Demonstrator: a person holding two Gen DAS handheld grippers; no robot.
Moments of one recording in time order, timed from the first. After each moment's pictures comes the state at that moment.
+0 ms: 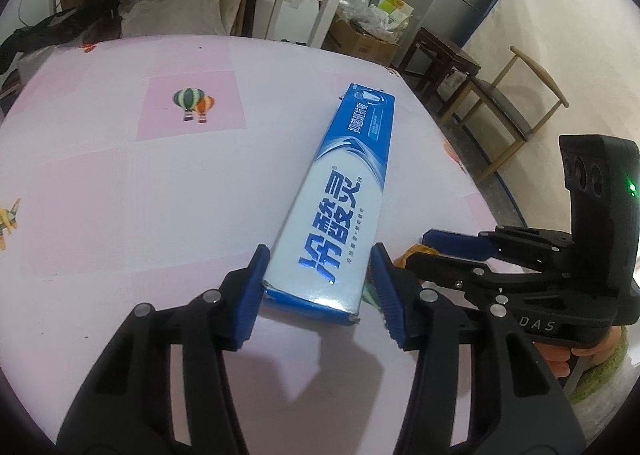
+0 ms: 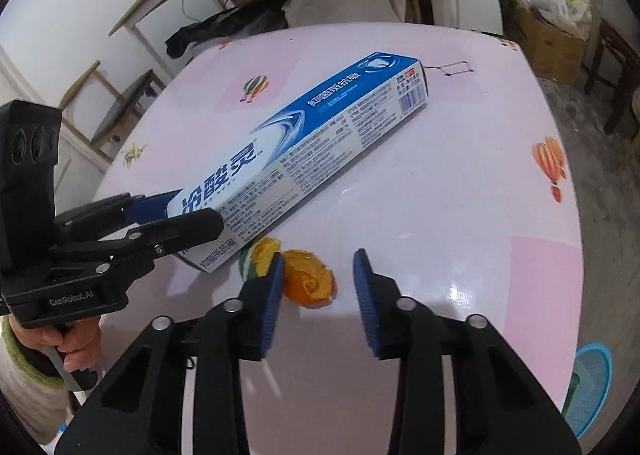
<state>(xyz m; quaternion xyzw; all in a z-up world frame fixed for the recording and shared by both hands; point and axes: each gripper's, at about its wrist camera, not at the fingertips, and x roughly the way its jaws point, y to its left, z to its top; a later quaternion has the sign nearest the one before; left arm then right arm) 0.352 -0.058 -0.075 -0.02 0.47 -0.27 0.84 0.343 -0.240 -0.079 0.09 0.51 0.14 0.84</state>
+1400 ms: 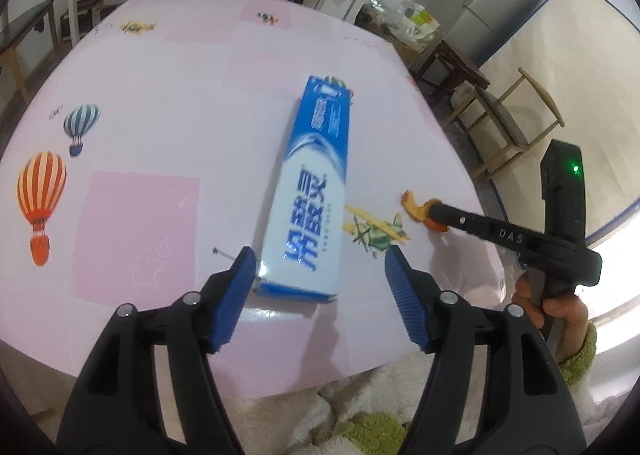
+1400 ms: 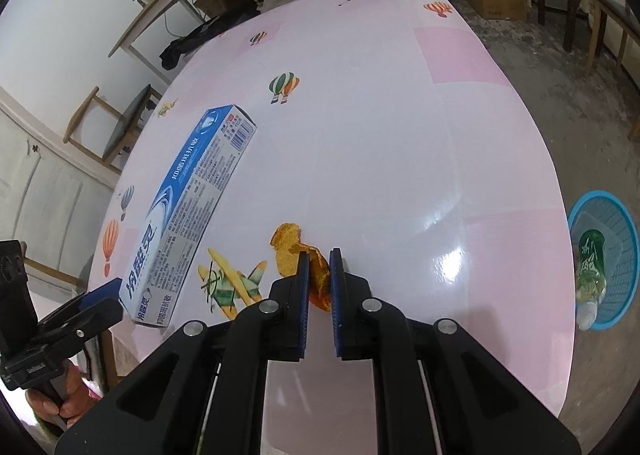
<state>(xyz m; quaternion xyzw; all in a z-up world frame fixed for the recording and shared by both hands) 0.105 0.016 -0.053 -0.10 0.48 -0.21 0.84 0.148 -0.258 -0.080 0.19 0.52 0.09 0.83</state>
